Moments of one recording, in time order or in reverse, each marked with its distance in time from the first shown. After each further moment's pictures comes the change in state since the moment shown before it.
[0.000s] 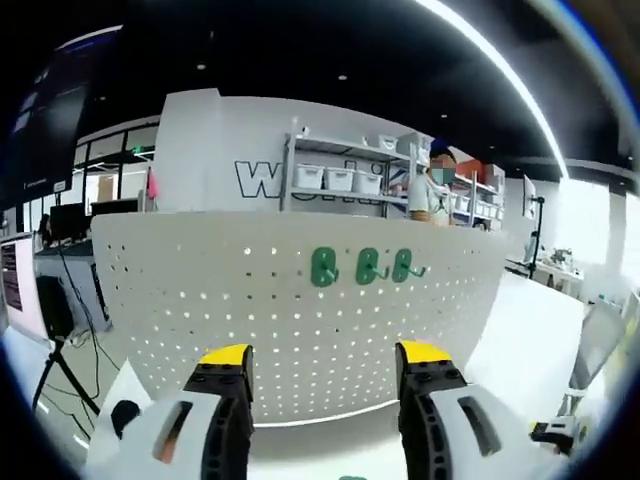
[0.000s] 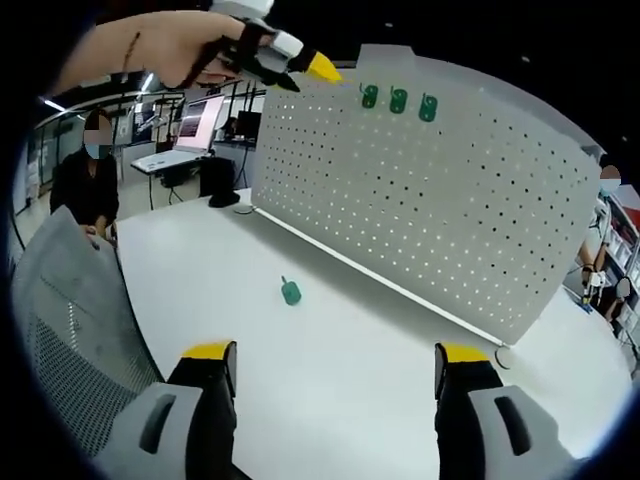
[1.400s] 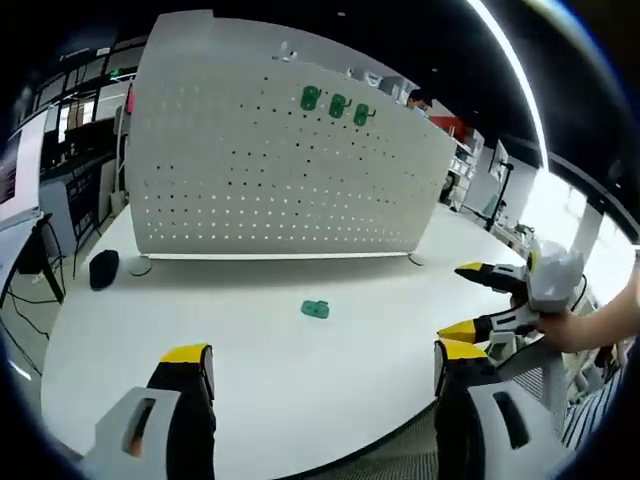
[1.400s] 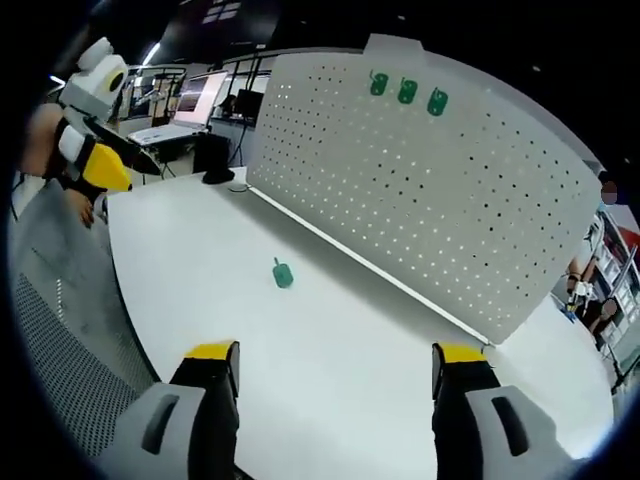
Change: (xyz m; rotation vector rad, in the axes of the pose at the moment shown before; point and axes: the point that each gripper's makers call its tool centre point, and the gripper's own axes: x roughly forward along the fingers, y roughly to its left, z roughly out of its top) left arm -0.123 -0.013 -0.194 -0.100 0.288 -0.172; right arm 0.001 0.001 -0.011 -0.059 0.076 -0.043
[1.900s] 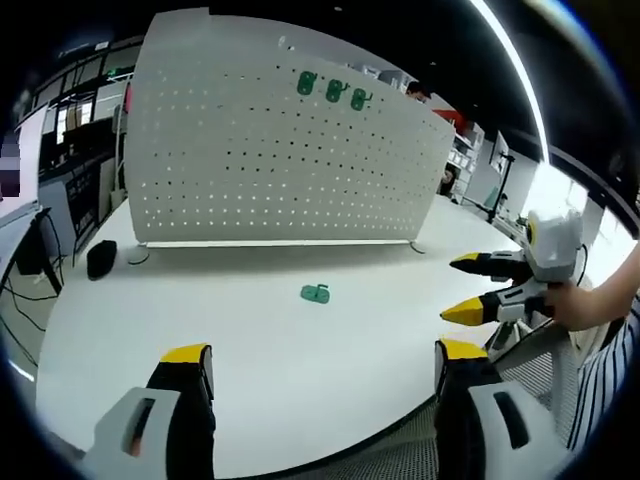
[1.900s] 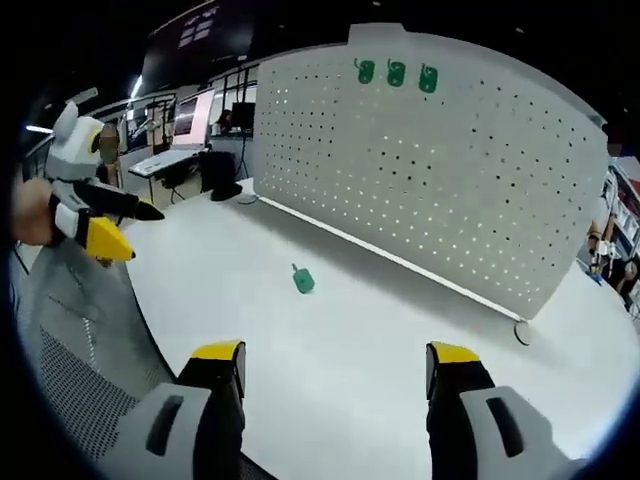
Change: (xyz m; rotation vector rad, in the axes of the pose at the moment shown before) left arm 0.000 0.001 -0.015 -0.005 0.027 0.011; right arm 0.015 0.014 0.012 0.206 0.007 0.111
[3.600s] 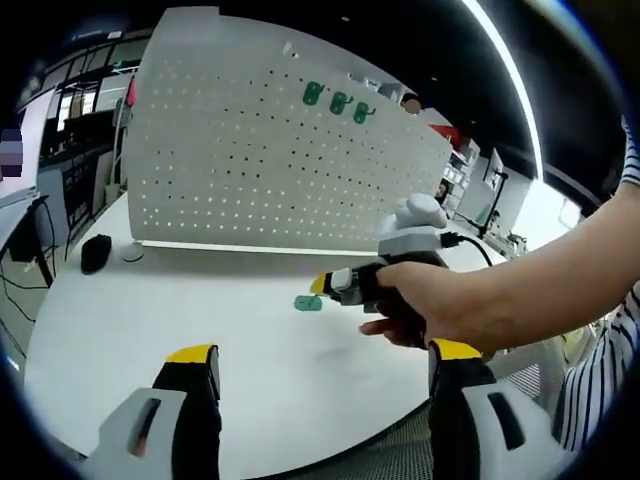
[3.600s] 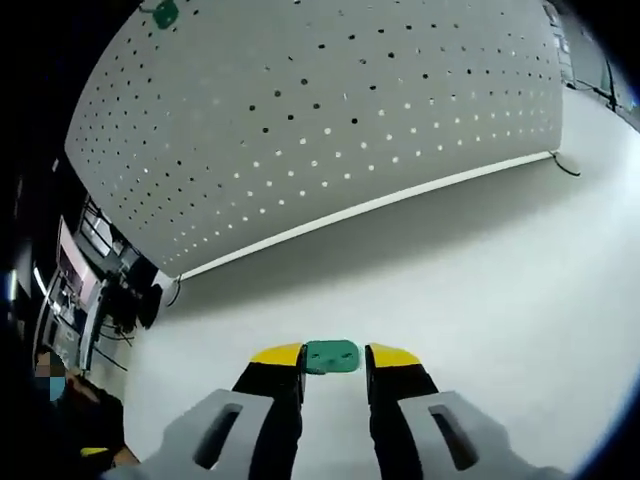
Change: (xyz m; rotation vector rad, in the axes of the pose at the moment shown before) left arm -0.003 0.001 0.005 -0.038 -0.040 -0.044; right arm 0.154 0.023 0.003 0.745 0.132 -0.215
